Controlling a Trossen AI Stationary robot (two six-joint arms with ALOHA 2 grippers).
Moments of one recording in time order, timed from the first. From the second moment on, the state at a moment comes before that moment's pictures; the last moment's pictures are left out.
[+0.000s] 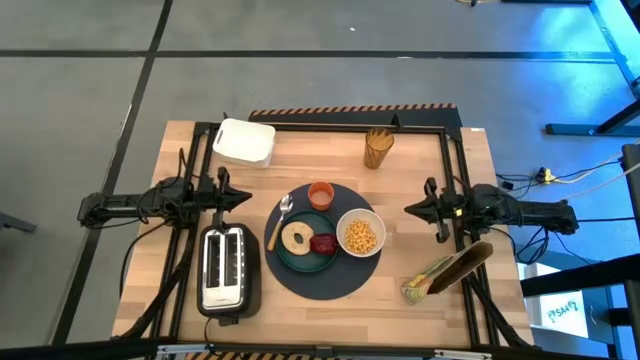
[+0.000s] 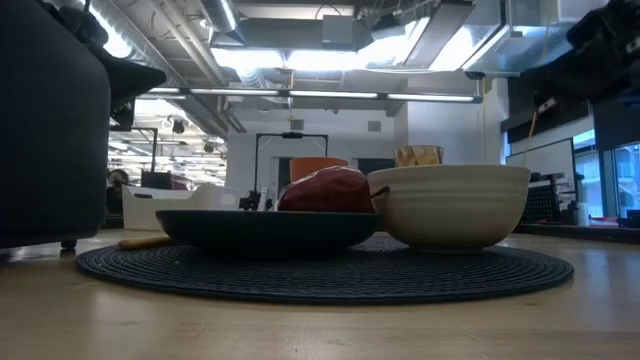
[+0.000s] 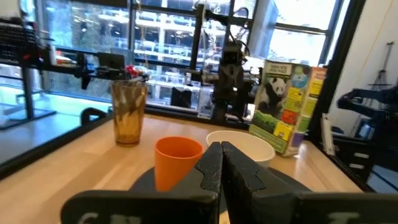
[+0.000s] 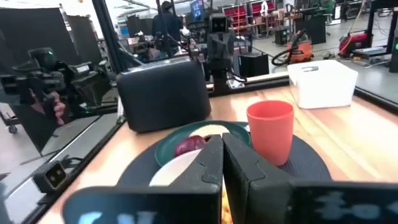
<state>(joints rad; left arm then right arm) 0.06 0.00 0.01 0.03 -0.06 -0.13 0.01 0.00 0.09 -0.09 -0.09 0.18</state>
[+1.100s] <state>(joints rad) 0.12 0.05 0.01 0.07 -0.54 -0.01 0.01 0.00 0.01 0.03 -0.02 0.25</state>
